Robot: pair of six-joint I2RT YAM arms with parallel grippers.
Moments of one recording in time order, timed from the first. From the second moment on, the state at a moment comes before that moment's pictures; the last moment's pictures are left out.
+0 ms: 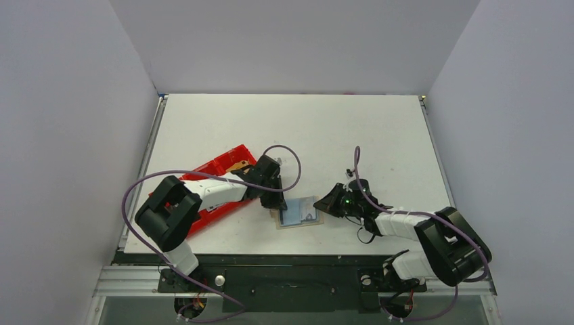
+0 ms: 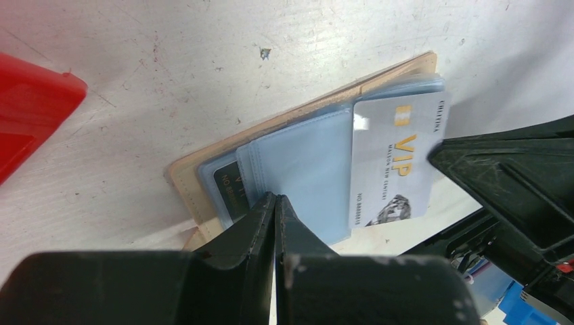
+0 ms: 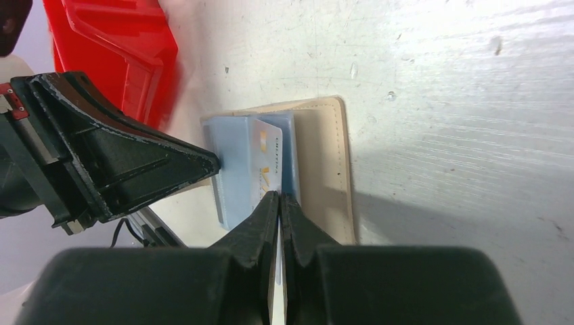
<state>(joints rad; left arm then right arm) -0.72 1.69 0.91 -0.24 0.19 -0.80 0.50 1.37 0.31 0.44 -0.30 0.99</state>
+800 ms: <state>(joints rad) -0.73 1.59 1.10 -0.38 0.19 -0.77 0.48 1.17 0.39 0.26 -0.32 0.97</state>
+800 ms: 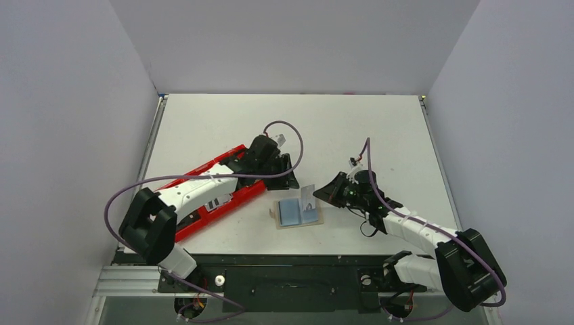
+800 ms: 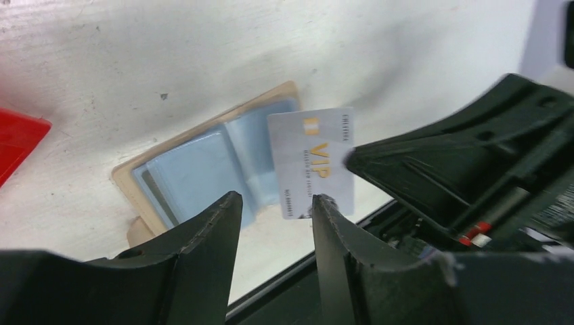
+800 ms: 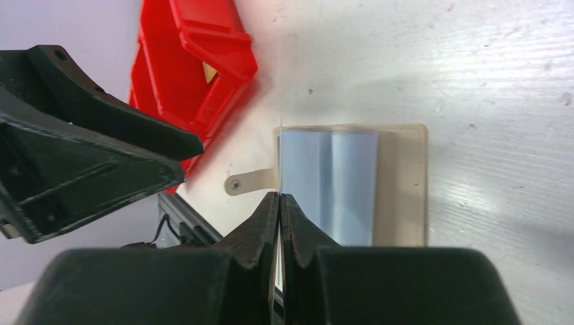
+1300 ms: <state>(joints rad) -0.51 1.34 0.96 -0.22 0.50 -0.85 0.48 1.16 0.50 0.44 -0.47 1.18</state>
